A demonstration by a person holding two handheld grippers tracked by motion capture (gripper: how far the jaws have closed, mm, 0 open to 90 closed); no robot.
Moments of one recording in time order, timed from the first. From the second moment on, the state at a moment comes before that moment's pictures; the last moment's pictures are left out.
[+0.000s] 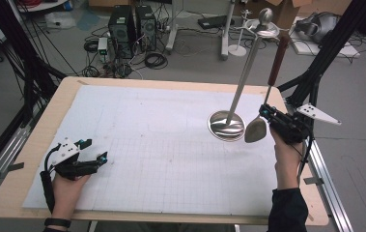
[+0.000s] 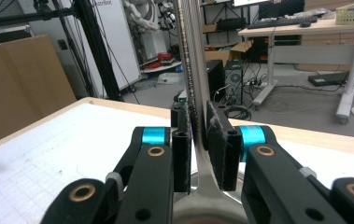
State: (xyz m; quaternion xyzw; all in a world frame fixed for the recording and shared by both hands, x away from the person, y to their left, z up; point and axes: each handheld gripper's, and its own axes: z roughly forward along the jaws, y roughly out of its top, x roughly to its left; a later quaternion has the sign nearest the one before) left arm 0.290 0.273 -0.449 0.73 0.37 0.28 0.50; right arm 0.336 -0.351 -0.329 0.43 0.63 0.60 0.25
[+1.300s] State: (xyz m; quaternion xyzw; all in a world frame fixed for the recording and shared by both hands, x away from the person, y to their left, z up) left arm 0.290 0.272 -0.449 0.74 0.36 0.28 0.50; right arm 0.242 -0.357 -0.374 0.43 0.62 0.60 0.28
